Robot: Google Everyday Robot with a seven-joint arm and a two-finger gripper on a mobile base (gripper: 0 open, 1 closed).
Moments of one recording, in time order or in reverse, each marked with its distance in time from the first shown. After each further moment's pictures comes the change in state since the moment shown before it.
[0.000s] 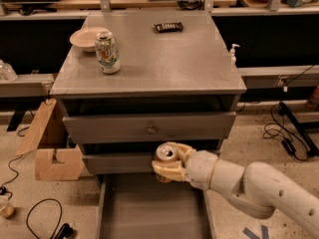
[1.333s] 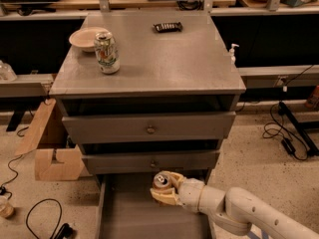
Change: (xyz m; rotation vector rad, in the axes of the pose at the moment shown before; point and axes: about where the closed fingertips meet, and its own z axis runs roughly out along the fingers) arm 0.165 0.012 0.036 -0.052 0.042 0.042
